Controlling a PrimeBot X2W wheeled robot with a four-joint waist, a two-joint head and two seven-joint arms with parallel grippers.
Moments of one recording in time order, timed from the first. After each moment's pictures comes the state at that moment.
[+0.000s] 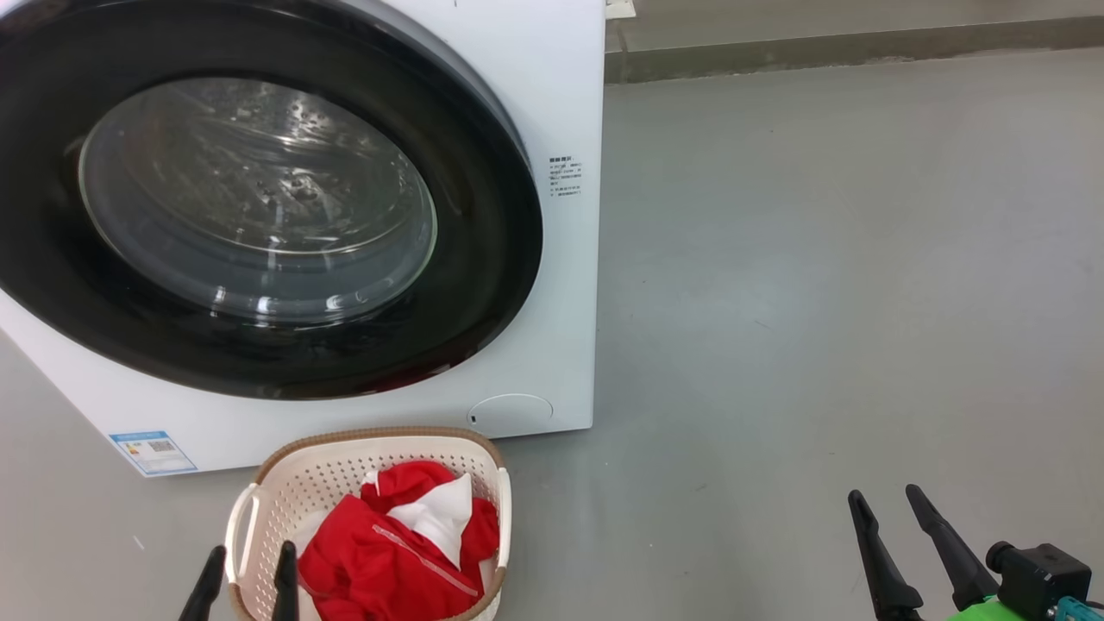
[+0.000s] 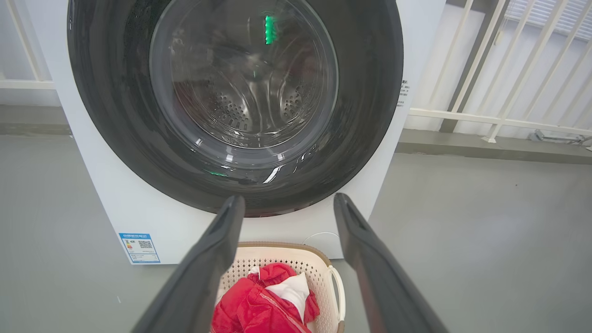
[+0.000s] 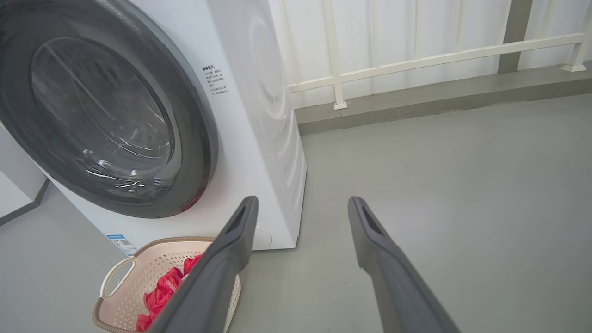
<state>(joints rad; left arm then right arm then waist) 0.13 0.04 0.10 0.15 -0.21 -0.13 -0.25 0.10 -0.15 0.06 0.26 0.47 0.13 -0.26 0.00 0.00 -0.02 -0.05</state>
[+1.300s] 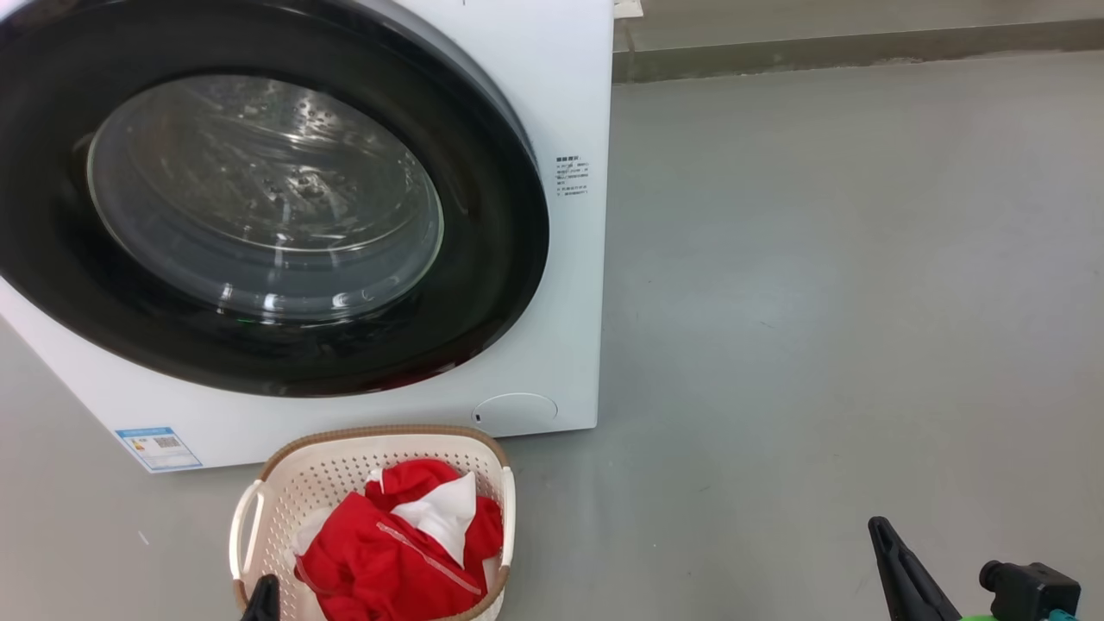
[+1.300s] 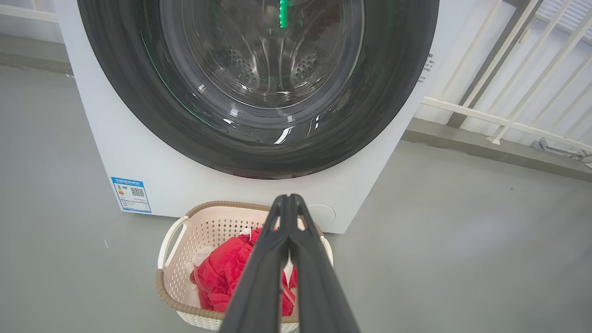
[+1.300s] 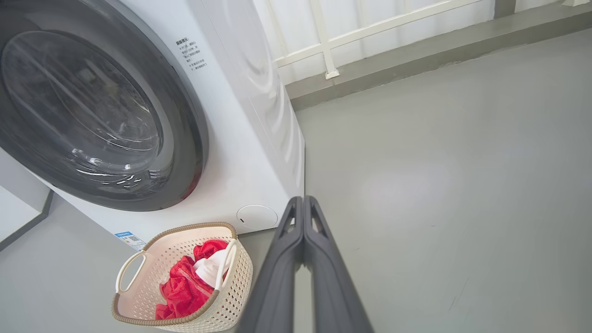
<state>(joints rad) 0.13 0.02 0.09 0.25 -0.30 -0.12 -0.22 0.10 -0.11 0.05 0.34 0.55 0.13 -0.23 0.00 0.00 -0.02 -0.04</state>
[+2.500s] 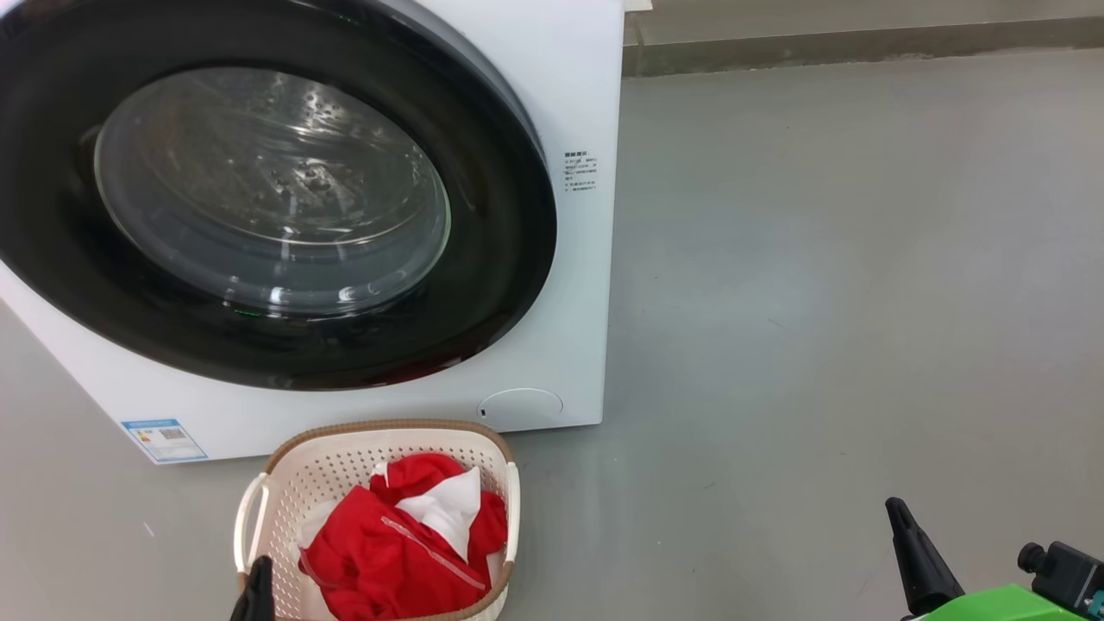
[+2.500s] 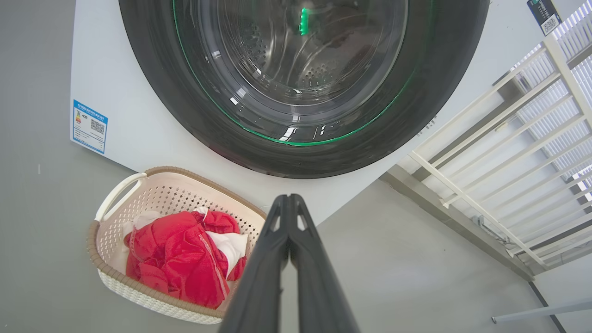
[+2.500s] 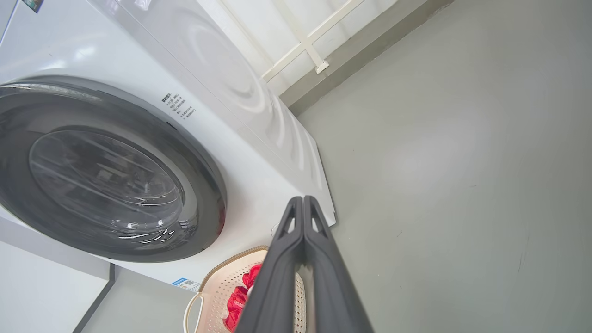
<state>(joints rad) 0.09 0.02 0.09 0.25 -0.69 -0.12 -0.12 0.07 -0.09 0.00 0.32 0.87 0.13 -0.13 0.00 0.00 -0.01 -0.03</state>
